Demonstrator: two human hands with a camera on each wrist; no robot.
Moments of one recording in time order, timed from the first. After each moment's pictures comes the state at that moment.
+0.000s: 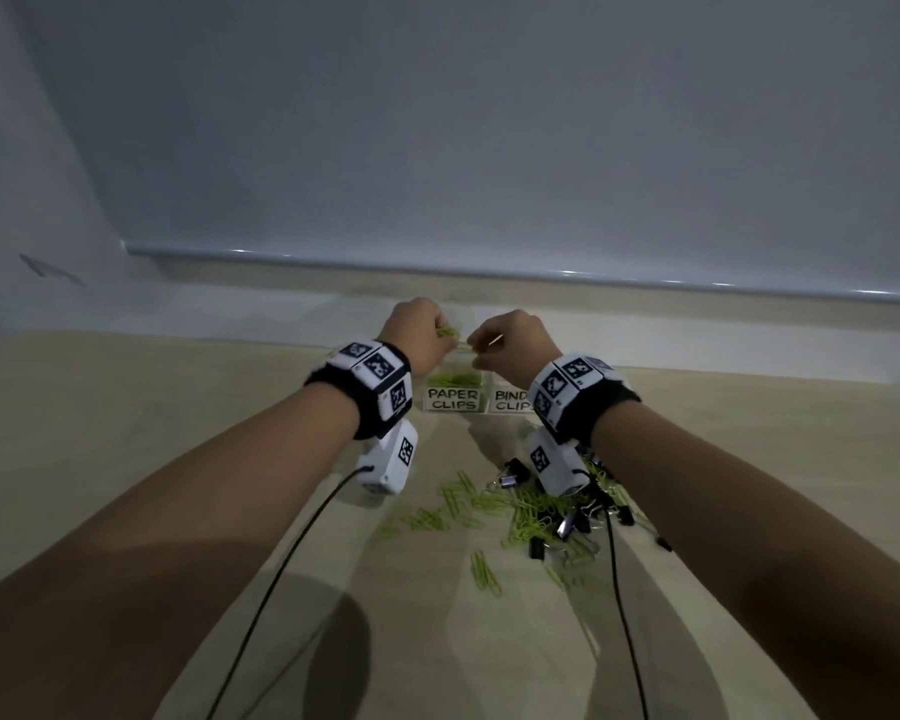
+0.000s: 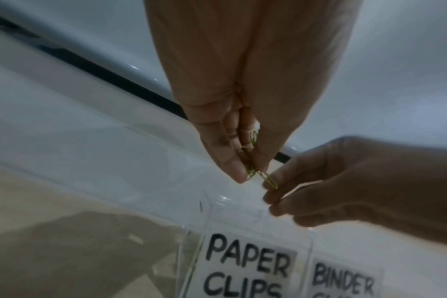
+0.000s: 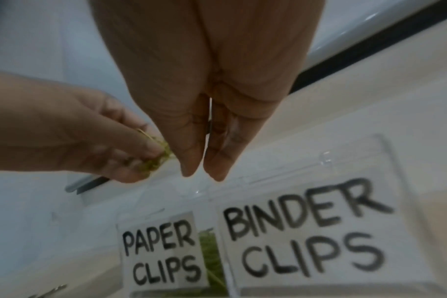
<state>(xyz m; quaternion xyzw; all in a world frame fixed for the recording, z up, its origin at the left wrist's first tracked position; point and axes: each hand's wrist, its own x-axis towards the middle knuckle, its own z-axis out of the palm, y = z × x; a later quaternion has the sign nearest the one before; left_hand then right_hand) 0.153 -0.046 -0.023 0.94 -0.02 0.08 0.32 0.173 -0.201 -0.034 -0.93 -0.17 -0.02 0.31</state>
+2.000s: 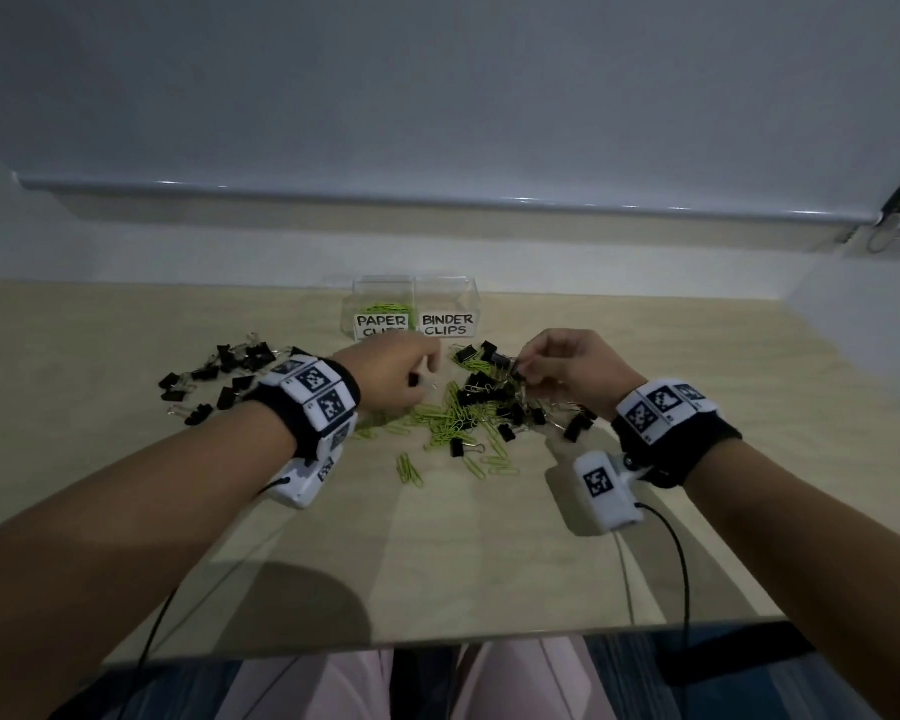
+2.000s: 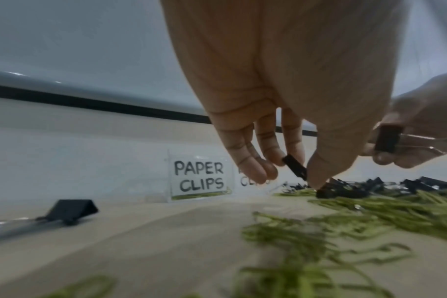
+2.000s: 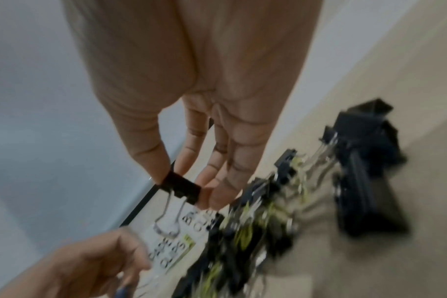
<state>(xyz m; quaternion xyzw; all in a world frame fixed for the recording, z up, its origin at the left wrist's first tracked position) 0.062 -0.094 -0.065 0.95 -0.25 -0.06 0.15 0.052 -0.346 -0.055 -0.78 -0.03 0.14 0.60</state>
